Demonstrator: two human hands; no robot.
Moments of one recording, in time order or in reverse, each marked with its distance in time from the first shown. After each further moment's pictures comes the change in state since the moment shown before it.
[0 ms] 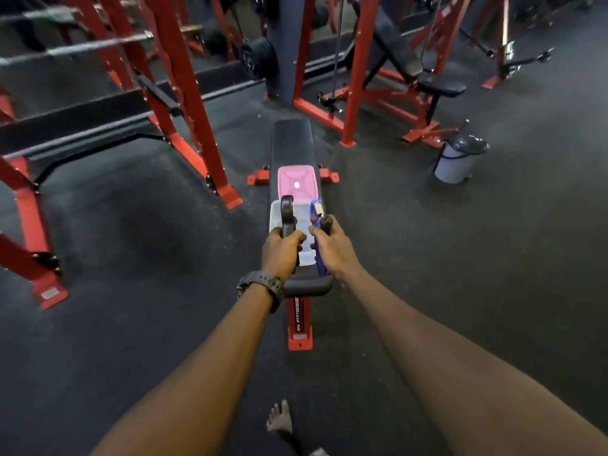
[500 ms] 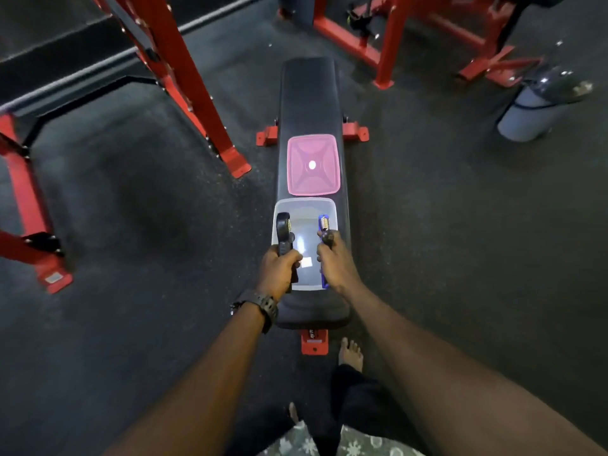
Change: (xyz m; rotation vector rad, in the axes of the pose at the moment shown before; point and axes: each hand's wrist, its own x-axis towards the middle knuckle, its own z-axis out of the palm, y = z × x) left_hand 0.243 -0.028 0.042 0.105 0.036 -0.238; right_hand 0.266 0.101 0.050 -0.107 -0.161 0.271
